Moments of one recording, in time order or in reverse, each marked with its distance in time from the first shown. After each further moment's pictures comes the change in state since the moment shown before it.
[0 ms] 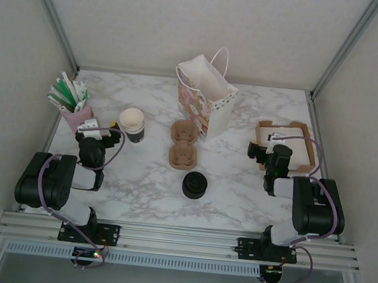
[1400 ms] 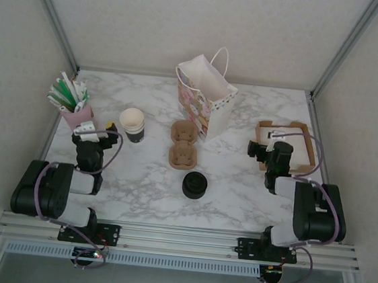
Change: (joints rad) left arm 0.000 -0.144 -0.063 -0.011 -0.068 -0.014; right arm 0.008 -0.125 0.052 -0.166 -0.011 -0.015
